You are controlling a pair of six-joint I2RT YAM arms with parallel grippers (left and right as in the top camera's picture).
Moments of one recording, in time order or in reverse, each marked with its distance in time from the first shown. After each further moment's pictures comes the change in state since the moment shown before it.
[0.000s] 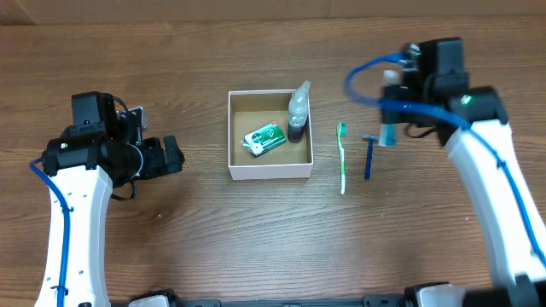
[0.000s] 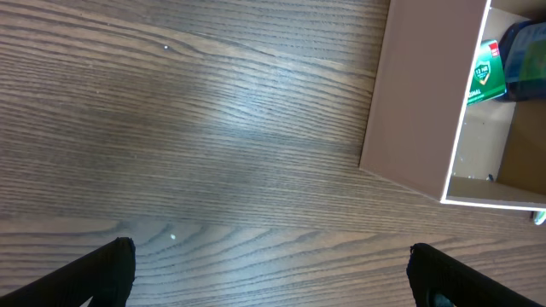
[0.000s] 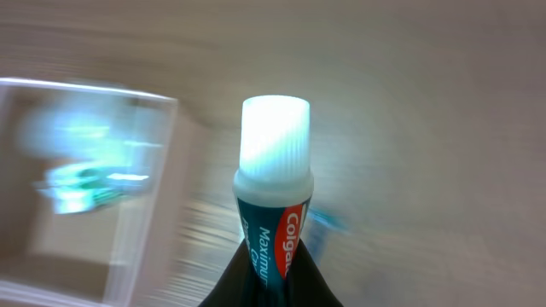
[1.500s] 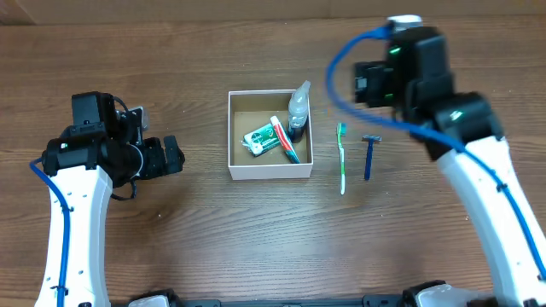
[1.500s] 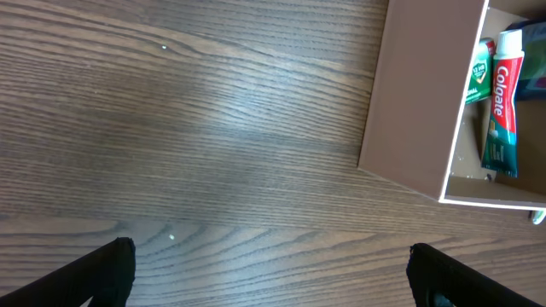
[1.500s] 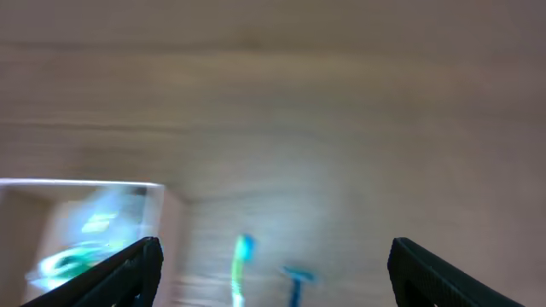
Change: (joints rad) left arm 0.000 0.000 0.000 0.000 0.003 0.000; right arm 0.039 0.005 0.080 0.030 0.233 0.141
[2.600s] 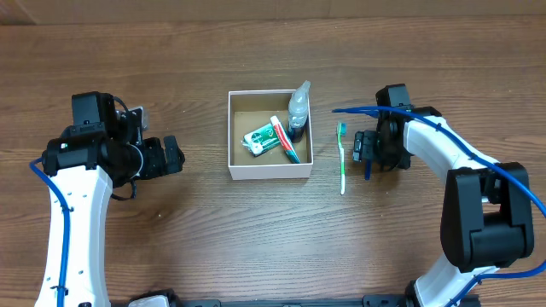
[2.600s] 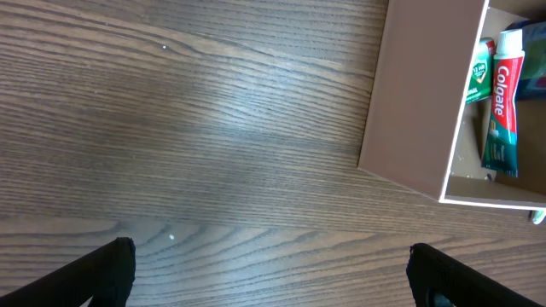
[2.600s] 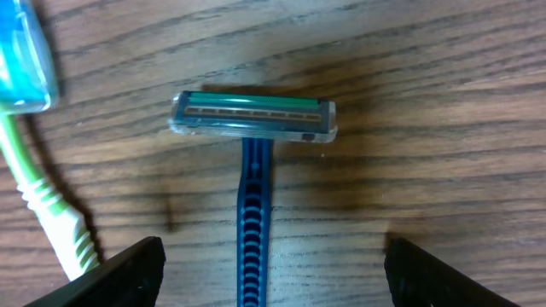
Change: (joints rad) left arm 0.000 0.000 -0.001 0.000 0.000 0.000; right arm -0.125 0.377 -0.399 0.144 -0.179 0.110
